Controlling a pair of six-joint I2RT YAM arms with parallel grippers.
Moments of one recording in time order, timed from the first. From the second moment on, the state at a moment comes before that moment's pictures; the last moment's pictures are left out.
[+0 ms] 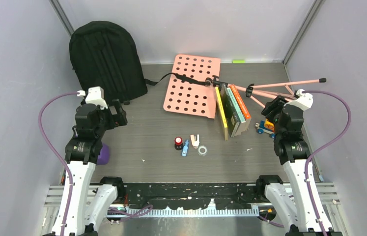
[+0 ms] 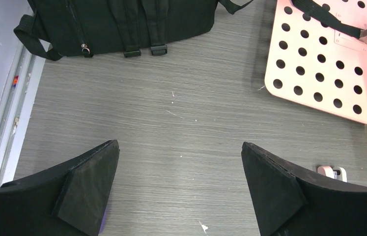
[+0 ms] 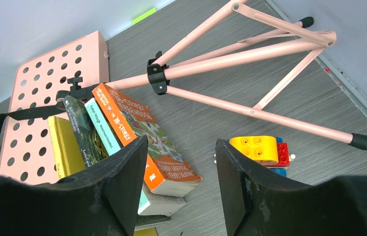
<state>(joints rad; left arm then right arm) -0.05 0.72 0.93 -0.63 -0.05 -0.19 0.00 0.69 0.73 -0.32 0.29 0.42</state>
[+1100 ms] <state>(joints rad) 0.07 1.38 1.40 -0.59 -0.06 -0.22 0.00 0.66 0.73 -0.32 0.29 0.42</state>
